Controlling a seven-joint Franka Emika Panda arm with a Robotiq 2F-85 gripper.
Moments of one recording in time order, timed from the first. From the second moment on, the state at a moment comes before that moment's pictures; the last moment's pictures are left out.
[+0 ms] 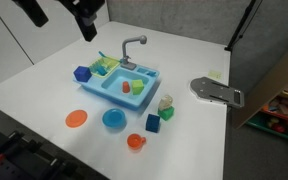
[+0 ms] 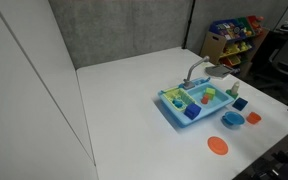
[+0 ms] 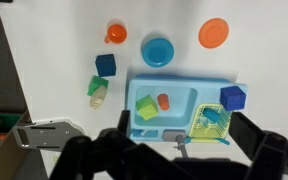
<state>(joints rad) -0.12 -0.70 -0.38 -2.60 -0.09 2.10 -0.43</state>
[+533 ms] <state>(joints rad) -0.11 -0.63 -0.32 -2.57 -0.07 2.14 -0.41</state>
